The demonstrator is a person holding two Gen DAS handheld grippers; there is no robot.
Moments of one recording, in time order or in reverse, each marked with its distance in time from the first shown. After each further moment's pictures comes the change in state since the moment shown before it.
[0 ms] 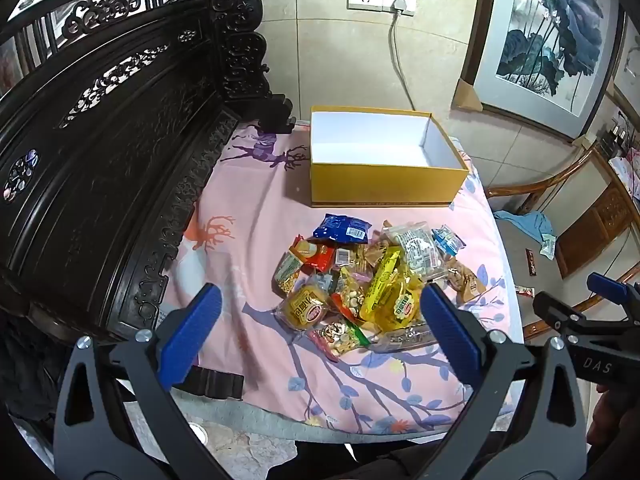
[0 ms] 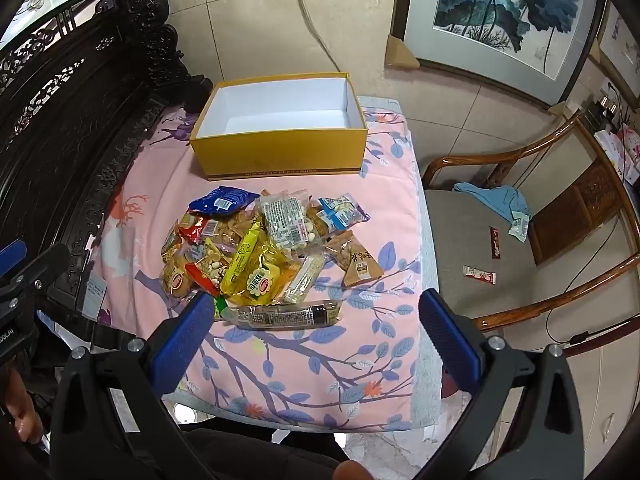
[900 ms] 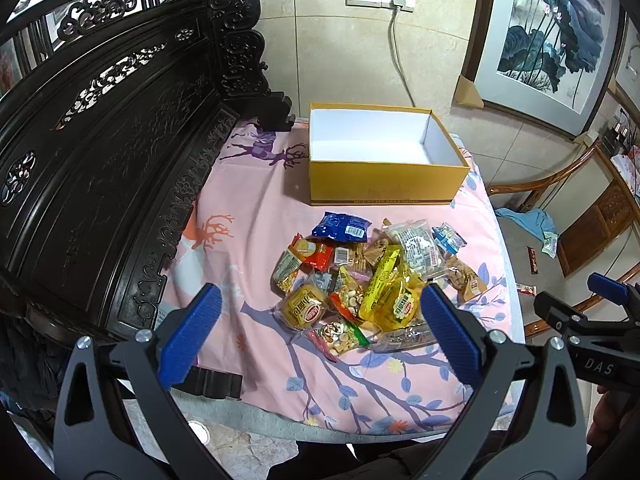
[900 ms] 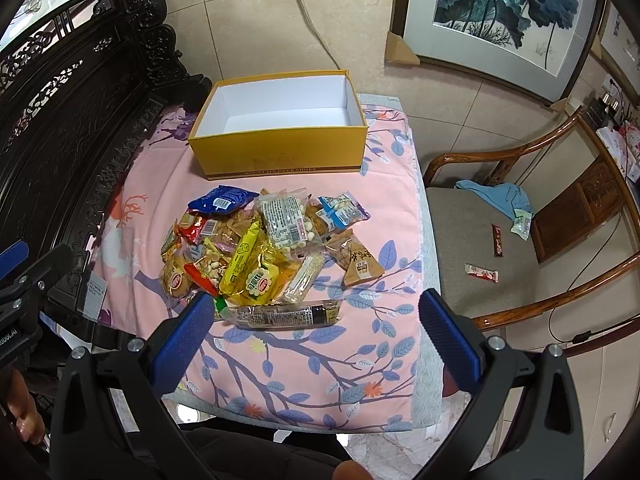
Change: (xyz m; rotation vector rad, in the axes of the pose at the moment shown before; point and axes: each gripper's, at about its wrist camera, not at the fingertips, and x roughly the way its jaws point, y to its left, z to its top) left arm 0.003 -0.004 -0.001 0.008 0.004 -0.001; right arm 0.003 -0.003 0.000 -0.001 0.007 0.002
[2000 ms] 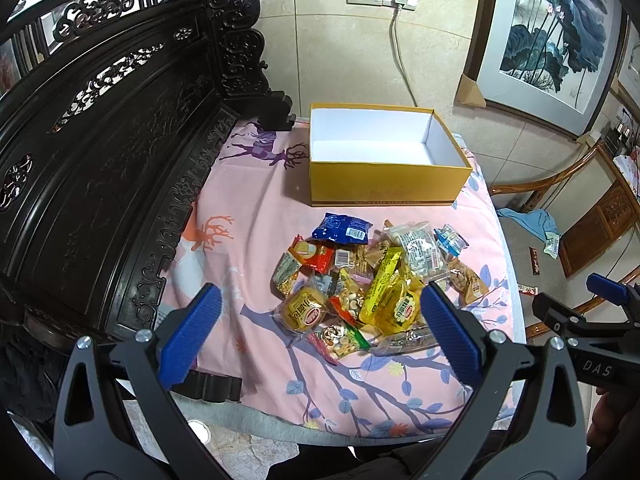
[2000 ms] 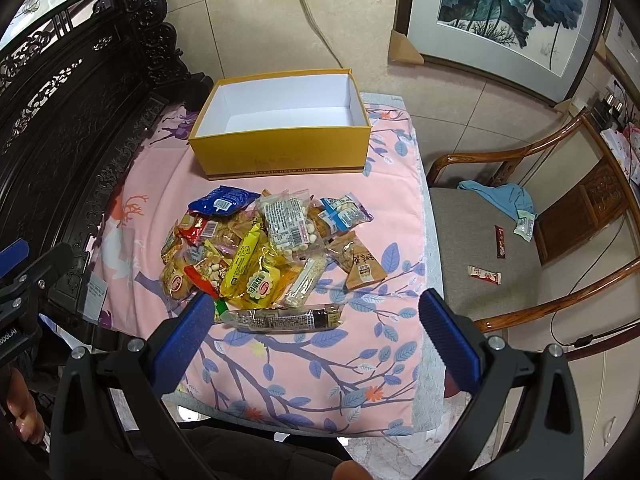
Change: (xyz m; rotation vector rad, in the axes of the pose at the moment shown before) left arm 0.006 0.002 0.004 -0.002 0.006 0.002; right arm 0.009 0.002 0.004 0.001 0.006 0.008
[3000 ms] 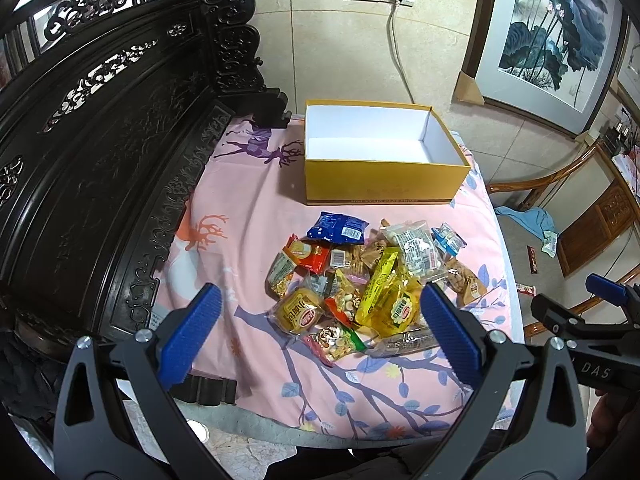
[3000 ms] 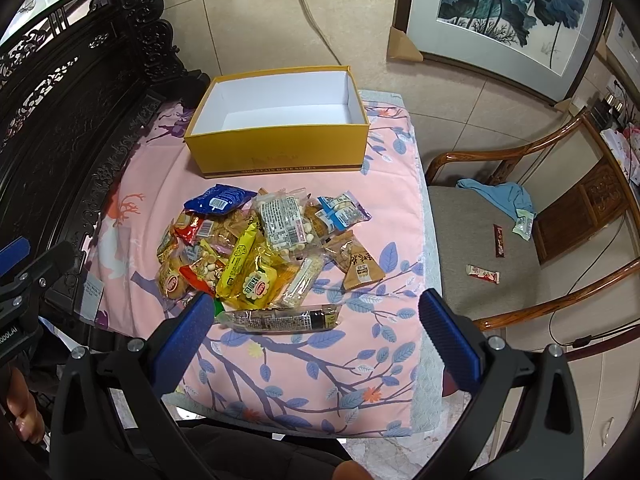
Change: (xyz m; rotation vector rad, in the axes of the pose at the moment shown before) left arm 0.012 -0.010 -0.002 0.005 0.011 -0.003; right arm 0.004 -0.003 0.001 0.002 0.009 -0.002
